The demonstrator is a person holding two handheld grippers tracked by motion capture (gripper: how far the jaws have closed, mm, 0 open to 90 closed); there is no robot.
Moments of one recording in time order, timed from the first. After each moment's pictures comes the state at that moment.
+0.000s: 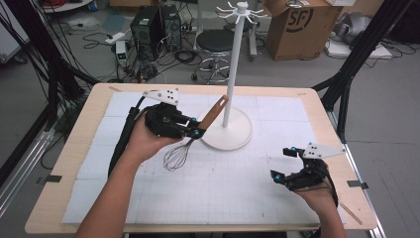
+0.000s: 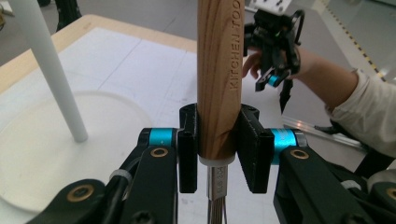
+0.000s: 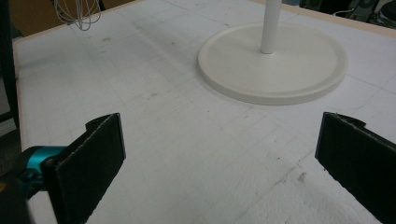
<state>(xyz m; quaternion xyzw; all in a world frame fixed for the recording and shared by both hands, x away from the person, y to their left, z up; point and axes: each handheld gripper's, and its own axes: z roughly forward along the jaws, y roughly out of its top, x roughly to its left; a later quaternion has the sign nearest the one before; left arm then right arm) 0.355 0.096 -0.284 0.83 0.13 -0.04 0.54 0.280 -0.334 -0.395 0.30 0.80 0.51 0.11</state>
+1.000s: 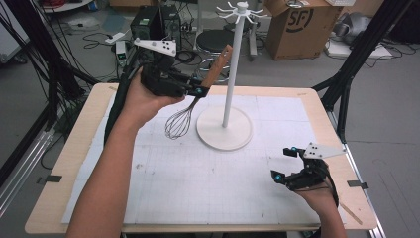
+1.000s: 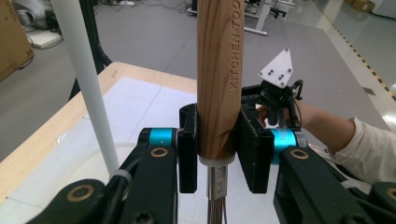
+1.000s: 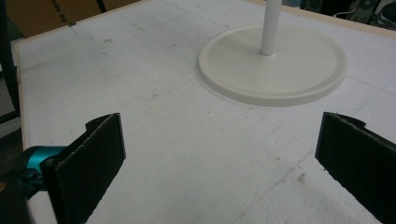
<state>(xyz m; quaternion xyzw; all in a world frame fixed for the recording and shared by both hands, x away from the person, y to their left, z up) 0.390 0.093 -0.191 0.81 0.13 -0.01 0.57 0.280 -0.335 -0.394 0.30 0.80 0.52 0.11</state>
